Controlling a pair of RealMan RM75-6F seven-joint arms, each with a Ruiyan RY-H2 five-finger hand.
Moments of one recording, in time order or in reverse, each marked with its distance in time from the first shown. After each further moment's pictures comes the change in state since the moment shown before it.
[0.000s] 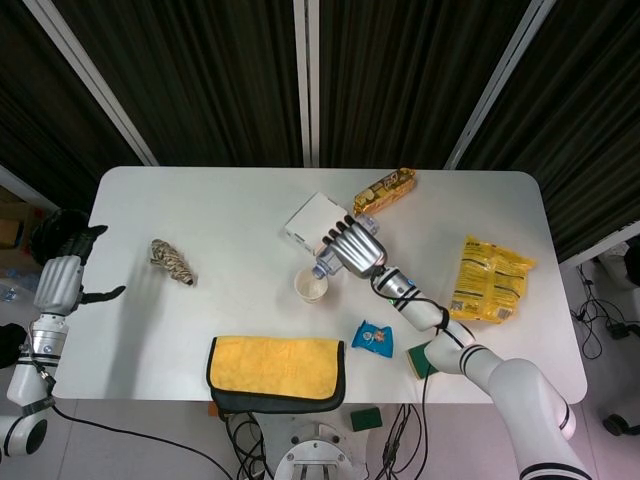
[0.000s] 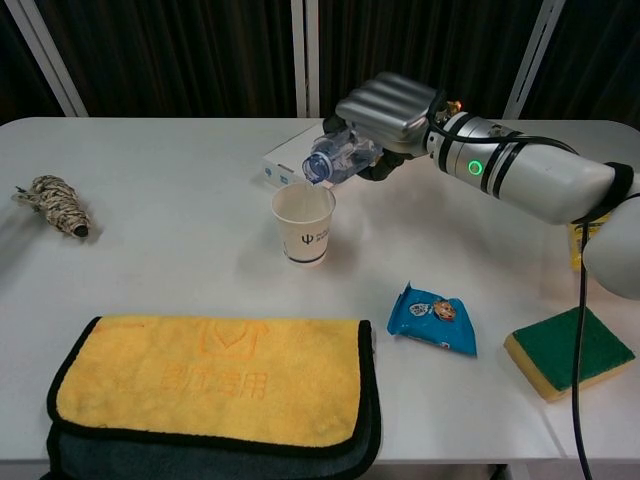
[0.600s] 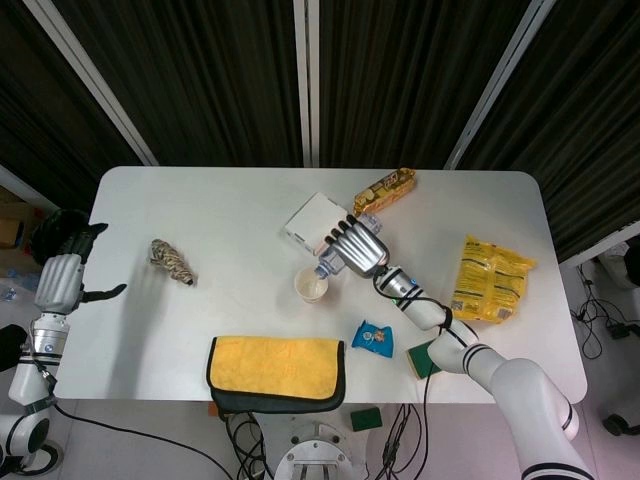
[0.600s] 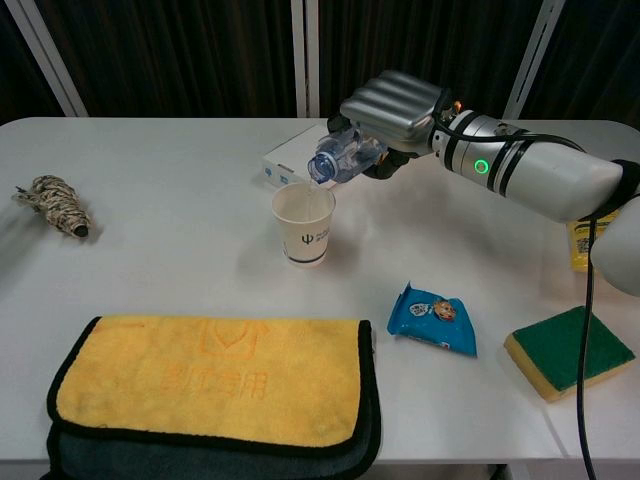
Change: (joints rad) left arm -0.002 0.002 -0.008 -0.016 -0.004 0.009 0.016; right arm -0.005 0.012 -0.012 0.005 -0.014 0.009 -0.017
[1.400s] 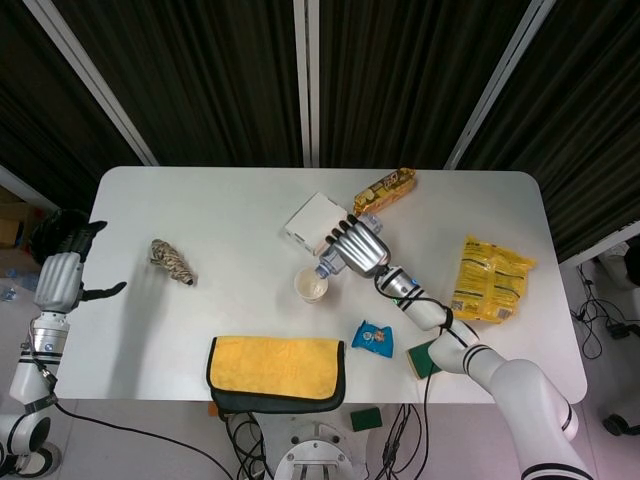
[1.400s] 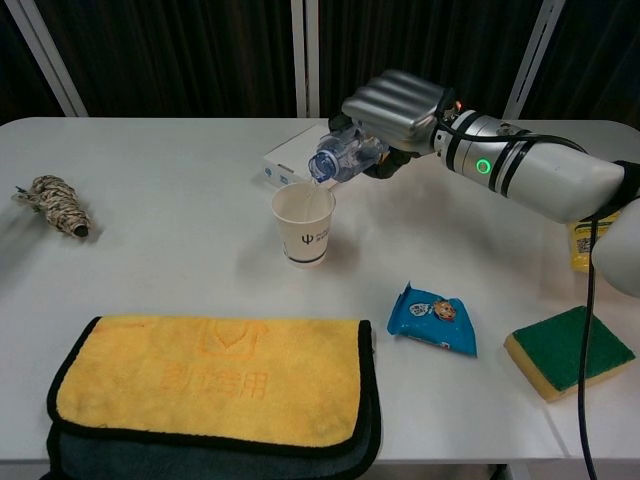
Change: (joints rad) left arm -0.002 0.000 -0.007 -0.004 -0.002 0.008 -0.002; right arm -0.004 -0.004 0.002 0.011 -0.004 0.011 0.021
